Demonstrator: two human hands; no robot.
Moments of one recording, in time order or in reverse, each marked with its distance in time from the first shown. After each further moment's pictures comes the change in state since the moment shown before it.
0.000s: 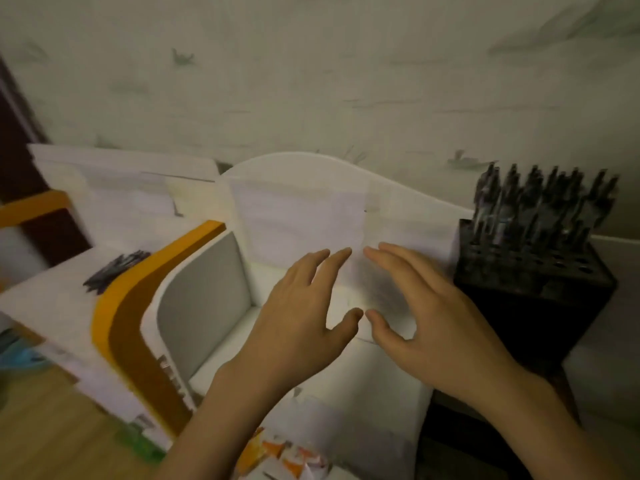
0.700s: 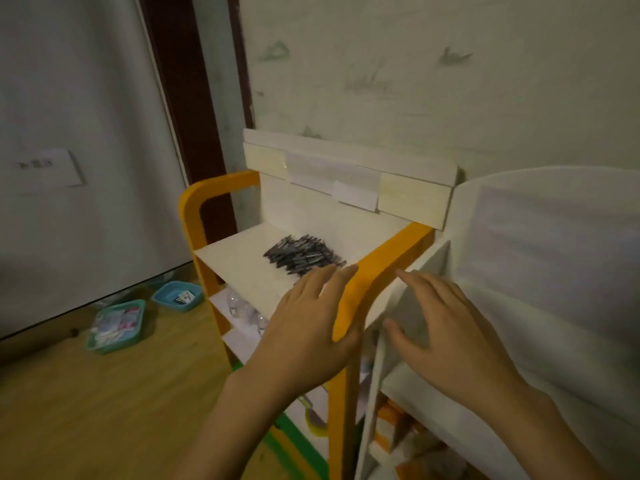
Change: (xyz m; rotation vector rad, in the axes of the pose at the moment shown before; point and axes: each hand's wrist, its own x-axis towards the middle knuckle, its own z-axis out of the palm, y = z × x) left_hand -0.165 -0.251 -0.165 0.142 0.074 -0.284; right_hand 0.103 -0.236 0.215 -0.015 -0.174 -0.049
